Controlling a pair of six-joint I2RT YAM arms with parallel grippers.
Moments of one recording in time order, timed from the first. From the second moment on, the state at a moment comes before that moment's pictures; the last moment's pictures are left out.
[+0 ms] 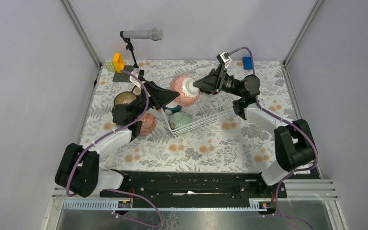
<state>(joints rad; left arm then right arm) -0.40 1.29 0.65 1.36 0.70 -1.52 0.39 1.60 1.01 1.13 -0.94 1.49</state>
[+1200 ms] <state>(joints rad) -0.41 1.04 0.98 -0.40 -0.07 -0.72 0.34 1.43 1.09 0.11 -0.61 0.75</state>
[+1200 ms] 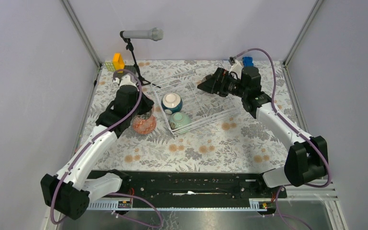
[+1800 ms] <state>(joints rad) -0.40 1.33 1.04 -0.66 -0.29 -0.73 0.34 1.41 1.09 -0.02 -0.54 0.64</state>
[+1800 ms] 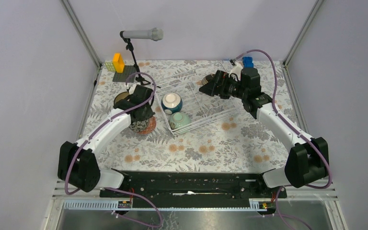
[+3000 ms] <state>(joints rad) -0.40 1.40 1.09 -0.66 -0.18 -0.68 0.48 1.41 1.21 -0.26 -0.38 0.47</state>
